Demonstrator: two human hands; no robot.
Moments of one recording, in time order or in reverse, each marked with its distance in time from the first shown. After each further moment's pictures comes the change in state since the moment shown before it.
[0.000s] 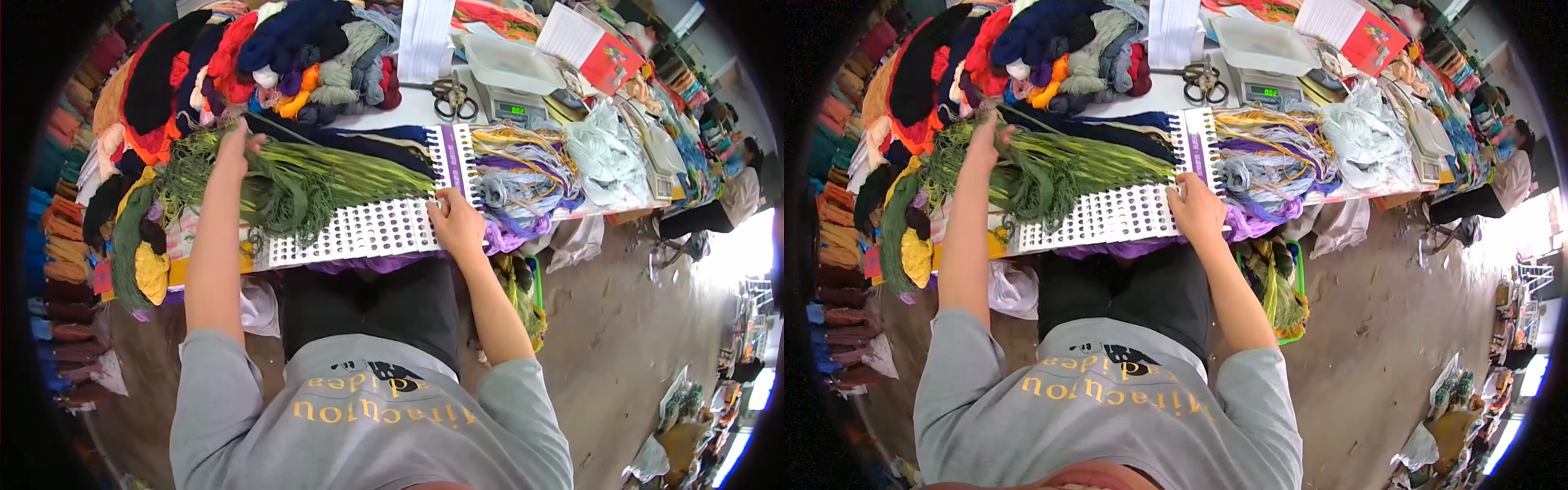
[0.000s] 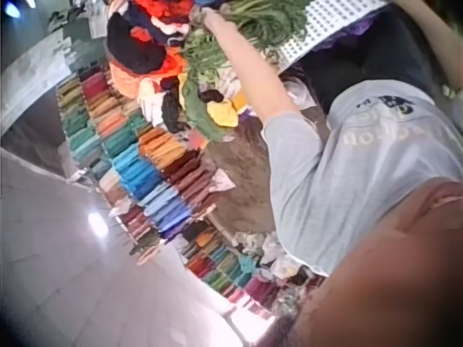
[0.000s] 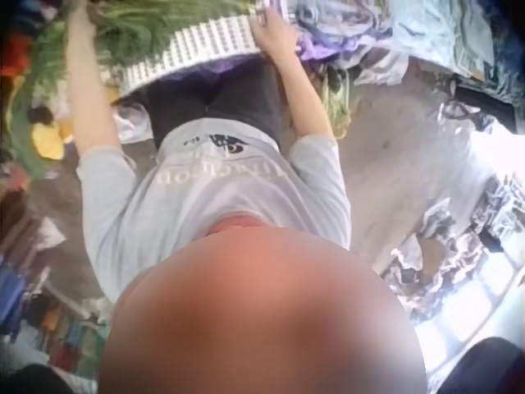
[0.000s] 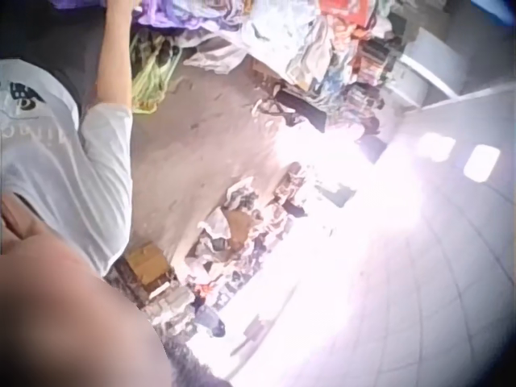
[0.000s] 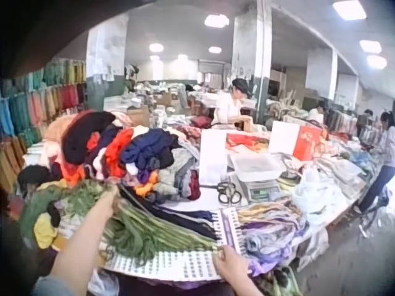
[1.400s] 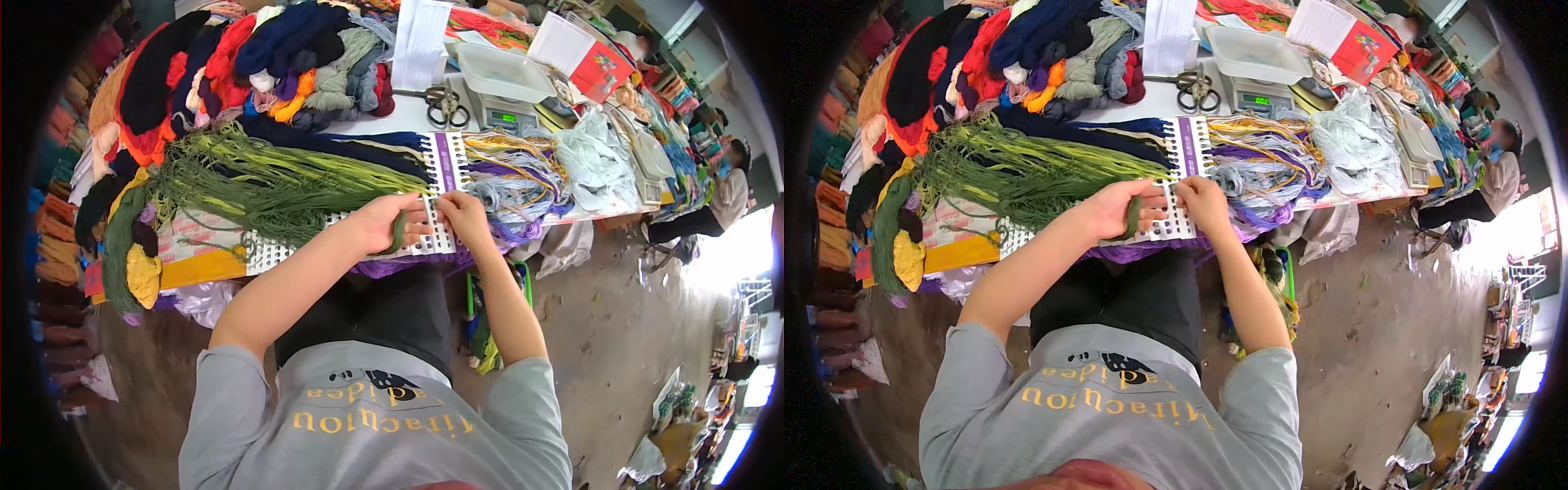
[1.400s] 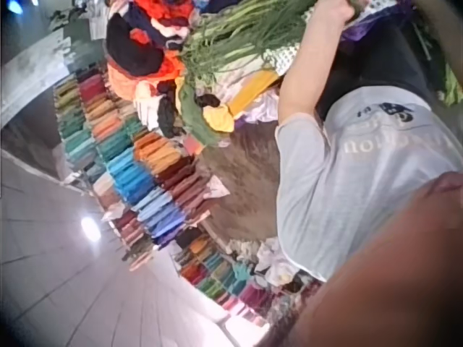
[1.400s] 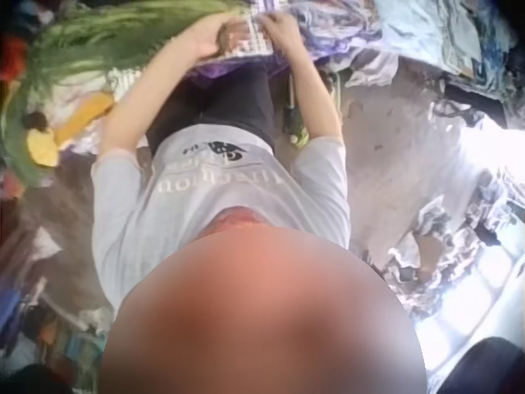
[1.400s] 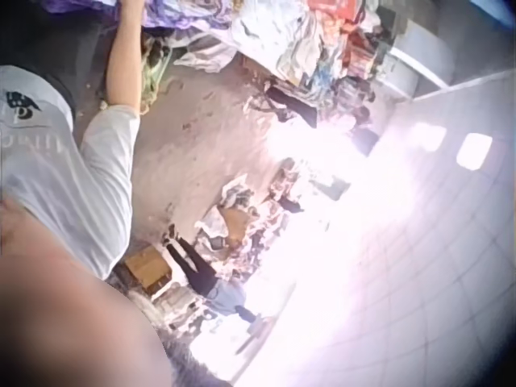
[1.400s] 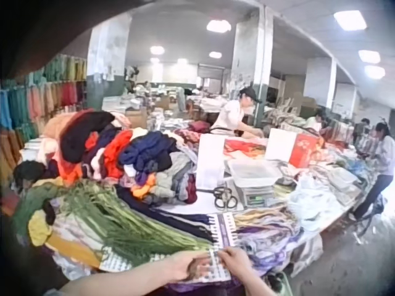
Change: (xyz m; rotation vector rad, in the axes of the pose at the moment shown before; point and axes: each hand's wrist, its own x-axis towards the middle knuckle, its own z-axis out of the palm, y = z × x) left_hand -0.201 -0.082 0.168 -0.125 -0.891 -0.749; right_hand 0.029 0.030 -0.014 0.452 -0.197 0.083
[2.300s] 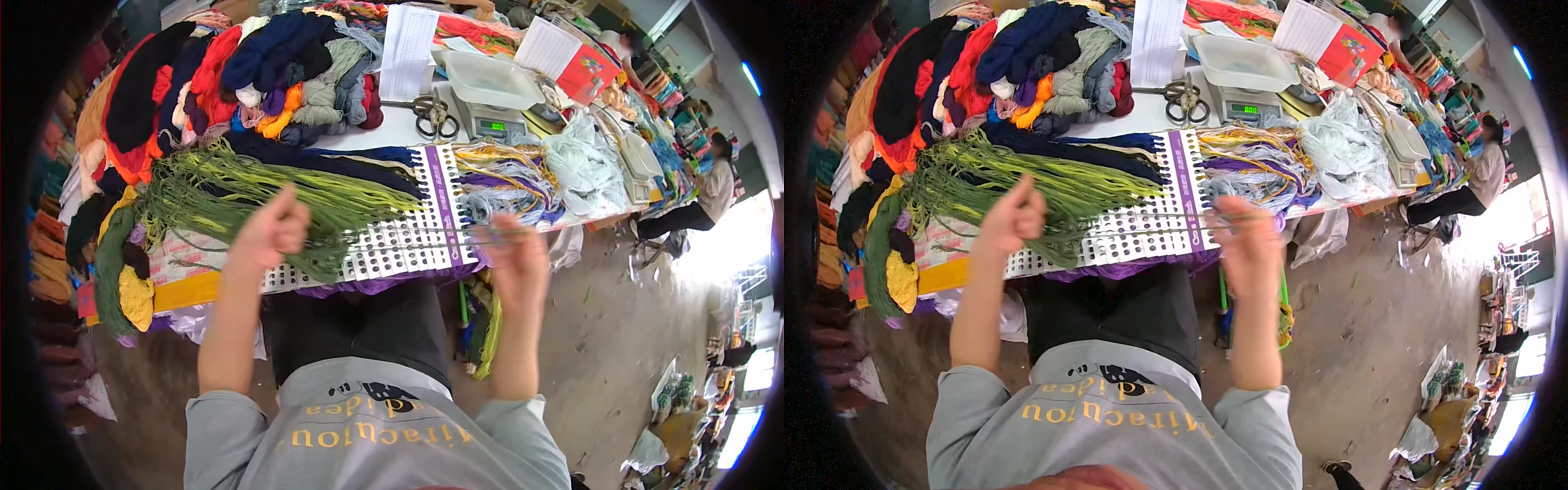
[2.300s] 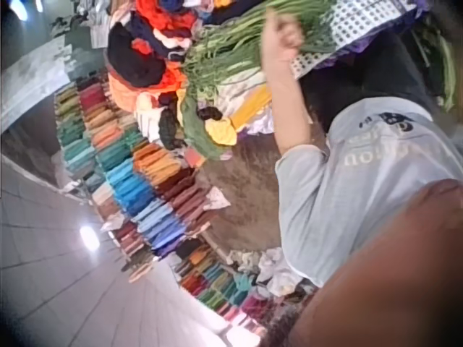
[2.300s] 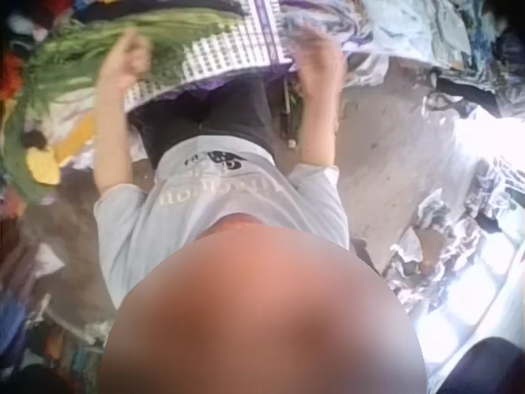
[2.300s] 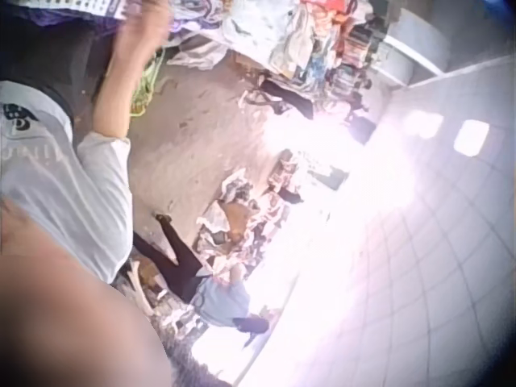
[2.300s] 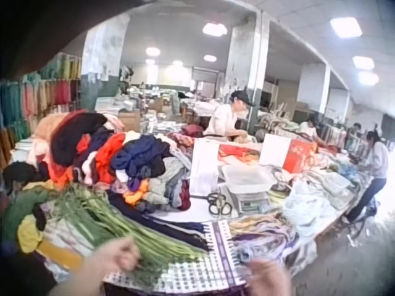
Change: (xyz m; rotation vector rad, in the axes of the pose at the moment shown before) left_hand -0.109 0.048 -0.097 0.038 0.030 0.285; right_hand -0.088 -0.079 -0.045 1.144 0.125 -0.249
